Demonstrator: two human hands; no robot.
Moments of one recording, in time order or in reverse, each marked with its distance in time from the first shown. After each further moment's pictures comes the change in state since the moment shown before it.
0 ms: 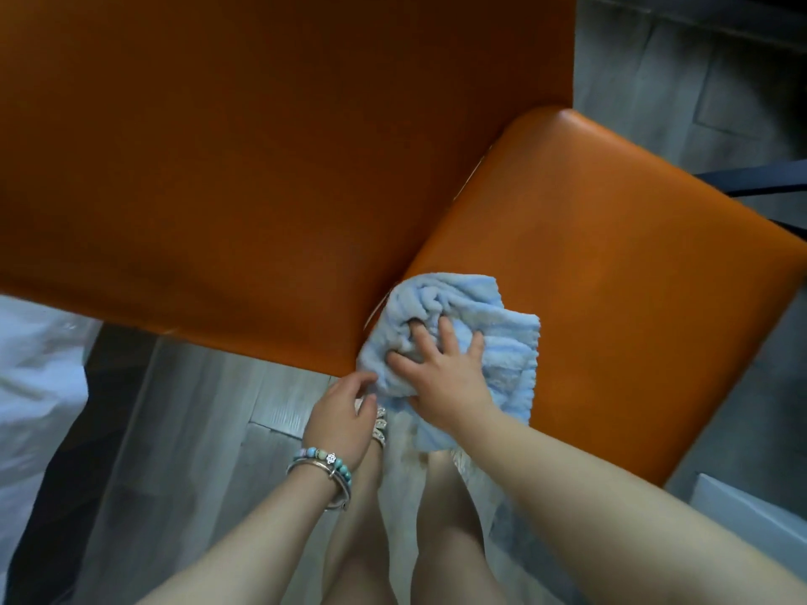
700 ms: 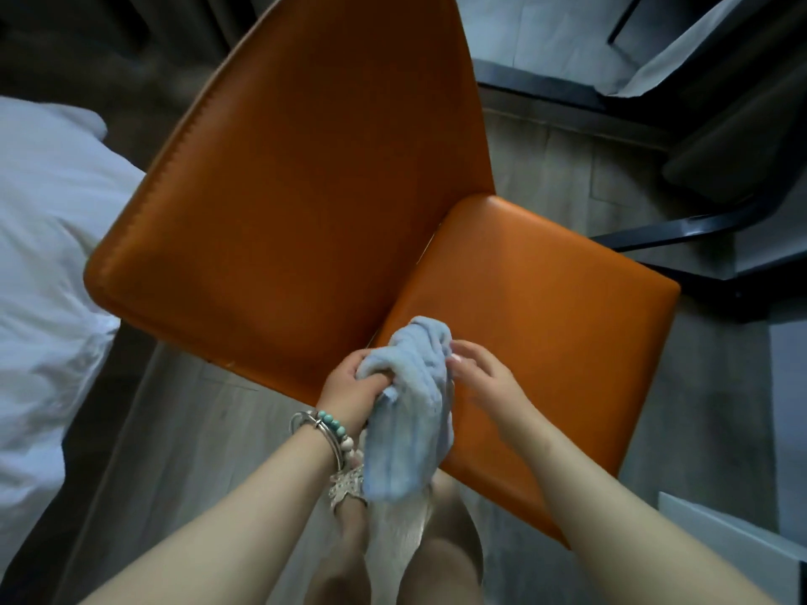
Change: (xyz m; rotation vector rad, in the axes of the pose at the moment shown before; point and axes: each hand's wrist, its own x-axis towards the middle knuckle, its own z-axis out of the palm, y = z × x) left_hand -0.001 0.072 -0.049 -0.743 -0.204 -0.023; right_hand -0.060 0.033 -0.082 1.459 0.153 0.476
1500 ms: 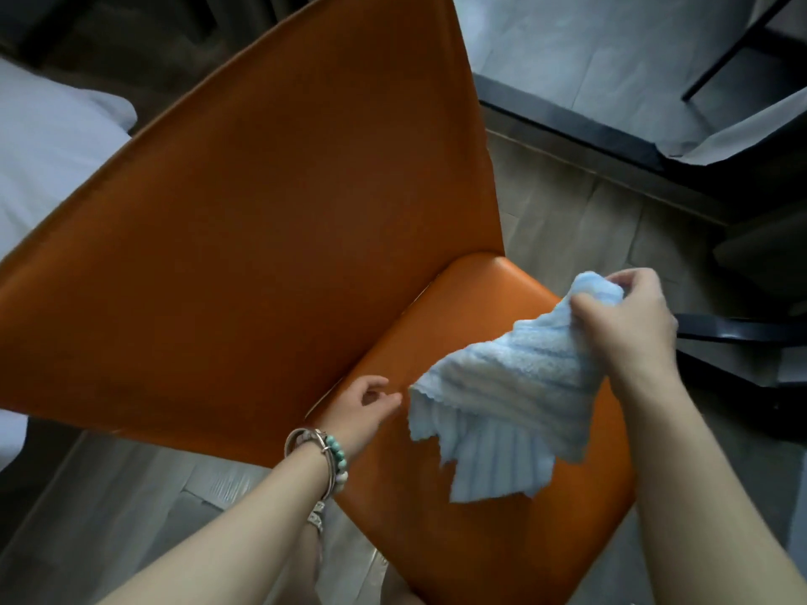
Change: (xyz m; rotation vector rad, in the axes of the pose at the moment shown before) left_hand 0.047 0.042 0.075 0.274 0.067 -0.145; right_hand 0.074 -0.147 -0.153 -0.376 0.609 -0.152
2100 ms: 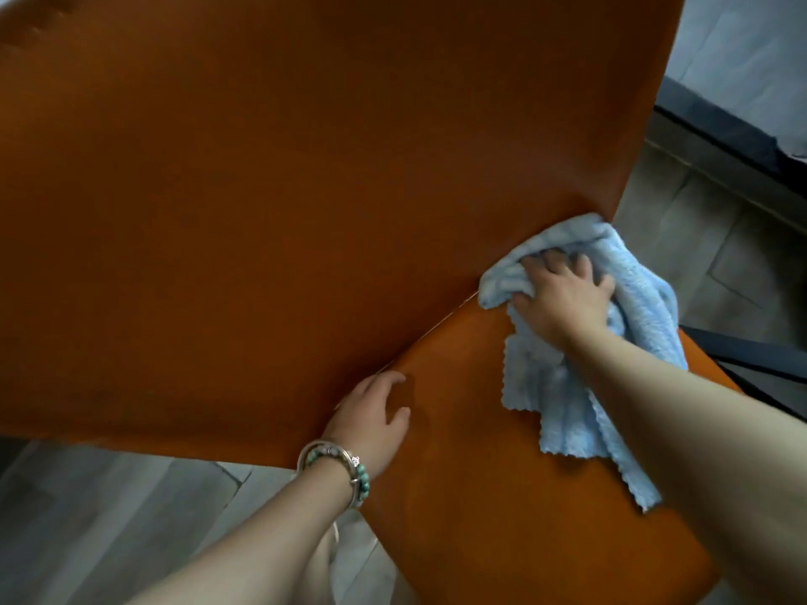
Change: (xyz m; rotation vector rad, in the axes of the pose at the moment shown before) left_hand 0.049 -0.058 -0.020 0.362 0.096 0.090; right_hand 0.069 0.037 0.187 -0.967 -0.283 -0.611
